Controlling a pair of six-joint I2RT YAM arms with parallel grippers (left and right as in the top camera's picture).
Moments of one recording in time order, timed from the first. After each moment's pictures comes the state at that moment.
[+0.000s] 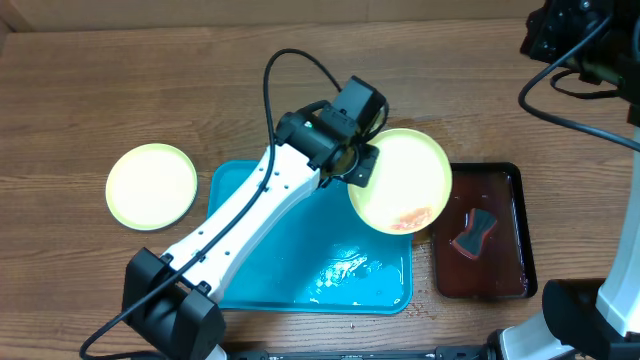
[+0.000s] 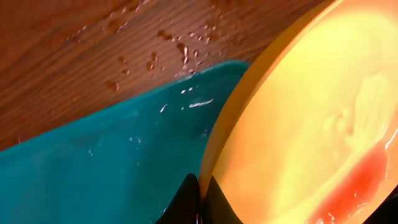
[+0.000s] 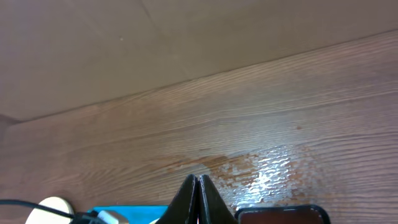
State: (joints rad) left arm -0.66 1.78 1.63 -1.00 0.01 -0.26; right arm 0.03 1.74 2.49 -1.44 -0.14 0.30
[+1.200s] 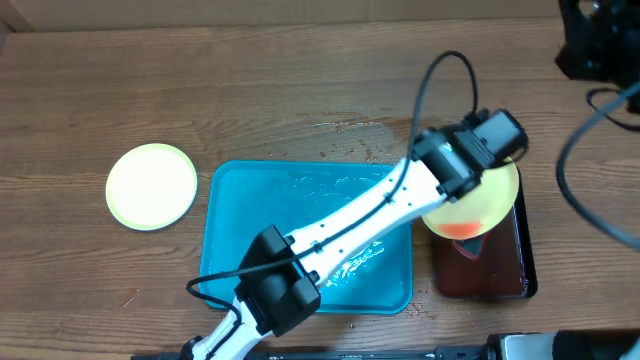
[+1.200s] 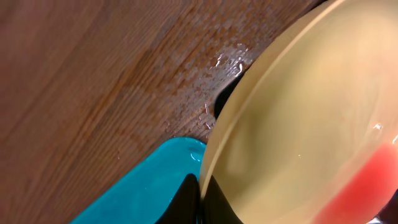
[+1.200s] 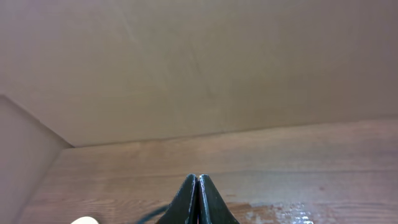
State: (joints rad) left arm -1.00 2.21 2.19 -1.13 -0.34 -0.15; right arm 0.03 1.55 2.50 -1.31 -0.23 0.27
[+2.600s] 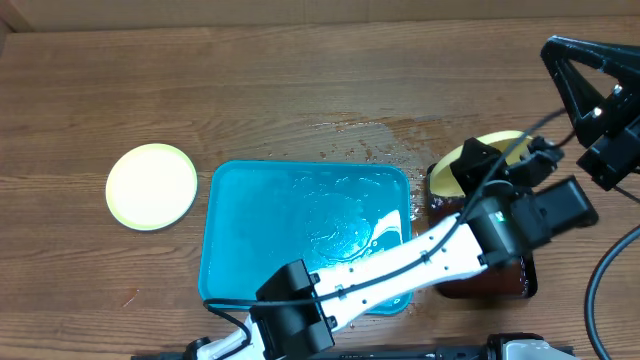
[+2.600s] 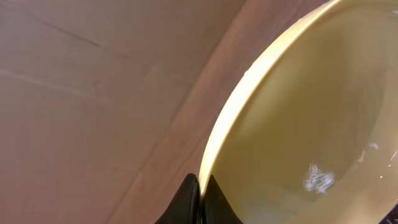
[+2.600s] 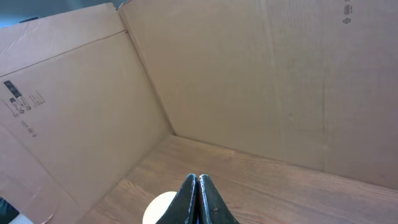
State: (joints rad) left arm -1.22 2.21 2.20 -0.93 -1.04 0.11; right arm 0.03 1.37 2.50 -1.24 -0.67 0.25
